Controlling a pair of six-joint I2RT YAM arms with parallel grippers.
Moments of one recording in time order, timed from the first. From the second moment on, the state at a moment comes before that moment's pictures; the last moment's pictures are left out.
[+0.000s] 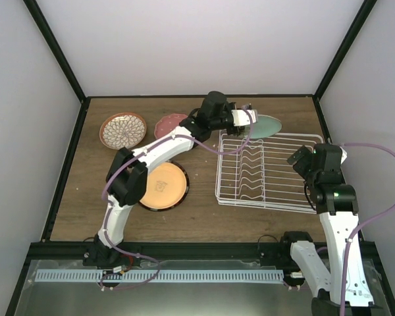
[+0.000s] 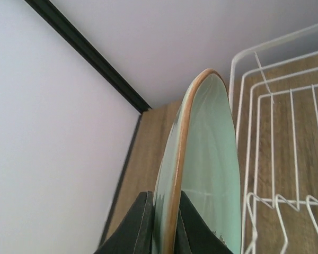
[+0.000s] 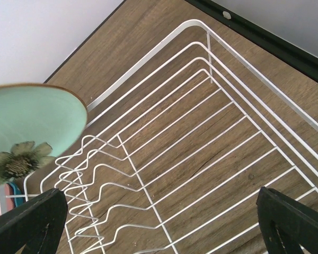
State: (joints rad) left arm -0.76 2.13 1.87 -0.02 0.34 0.73; right arm -0.02 0.72 0.96 -0.93 0.20 0.70
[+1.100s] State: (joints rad) left arm 0.01 1.48 1.21 -0.44 0.53 -0.33; right arm -0.02 0.82 0.93 -0.81 0.12 0.70
